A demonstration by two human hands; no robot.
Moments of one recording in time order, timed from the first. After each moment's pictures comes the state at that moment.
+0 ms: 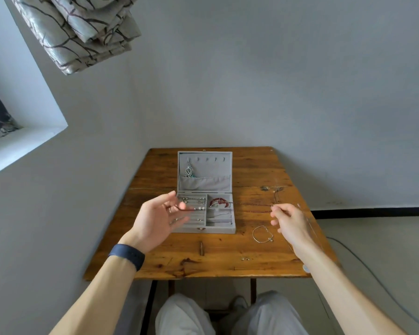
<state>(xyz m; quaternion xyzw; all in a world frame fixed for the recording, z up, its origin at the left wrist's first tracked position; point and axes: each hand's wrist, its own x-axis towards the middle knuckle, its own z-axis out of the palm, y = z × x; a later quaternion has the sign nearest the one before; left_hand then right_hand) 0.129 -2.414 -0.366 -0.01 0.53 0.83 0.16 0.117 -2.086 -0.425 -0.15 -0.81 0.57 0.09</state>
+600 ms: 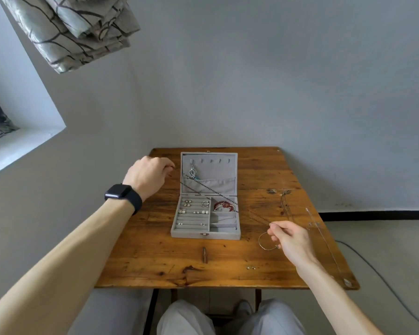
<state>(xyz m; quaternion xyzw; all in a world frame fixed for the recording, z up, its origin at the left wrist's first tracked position) 0.043 -2.439 -0.307 0.08 0.97 0.11 -0.19 0.119 -2.092 -0.455 -0.14 -0.80 0.58 0.06</state>
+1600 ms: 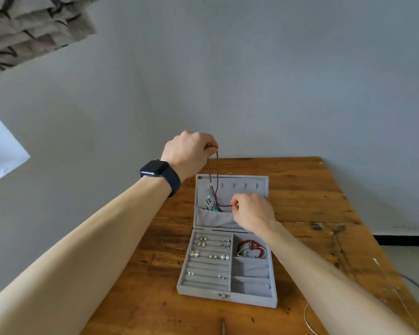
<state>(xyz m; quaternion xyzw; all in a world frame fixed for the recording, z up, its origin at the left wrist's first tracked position) -0.106 -2.386 -0.261 0.09 0.97 0.10 -0.18 -0.117 -2.222 -0.424 0.12 -0.97 0.20 0.03</state>
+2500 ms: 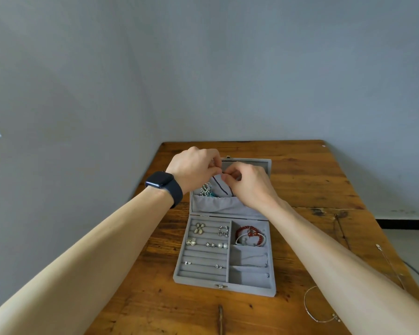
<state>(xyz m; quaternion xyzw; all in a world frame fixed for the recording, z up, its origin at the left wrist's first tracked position) -0.115 -2.388 -0.338 0.14 0.98 0.08 -0.09 -0.127 -2.221 -0.411 0.17 -0.90 0.39 0.11</state>
